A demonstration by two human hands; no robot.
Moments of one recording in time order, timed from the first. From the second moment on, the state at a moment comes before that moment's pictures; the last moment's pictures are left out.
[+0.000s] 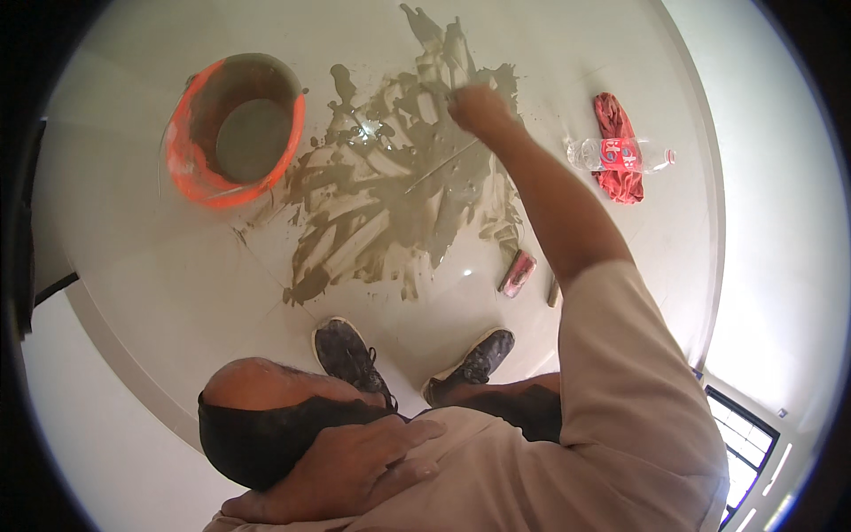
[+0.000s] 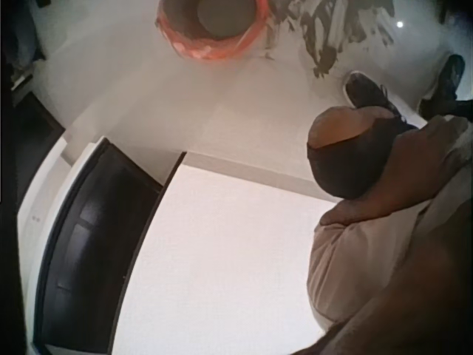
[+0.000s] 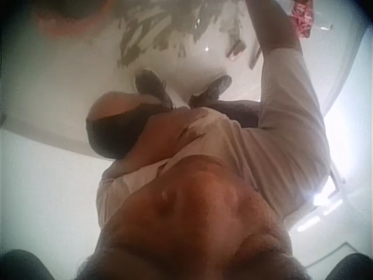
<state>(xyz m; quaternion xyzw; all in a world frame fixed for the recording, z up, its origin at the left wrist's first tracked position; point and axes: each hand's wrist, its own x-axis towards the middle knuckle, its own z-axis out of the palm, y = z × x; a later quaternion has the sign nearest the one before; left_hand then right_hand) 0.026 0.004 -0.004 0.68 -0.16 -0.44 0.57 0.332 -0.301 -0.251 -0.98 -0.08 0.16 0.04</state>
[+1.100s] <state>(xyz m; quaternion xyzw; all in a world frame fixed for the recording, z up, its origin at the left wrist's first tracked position) -0.010 -0.004 0.001 0.72 -0.18 -0.38 0.55 0.097 -0.292 -0.240 -0.98 -0.13 0.16 0.09</state>
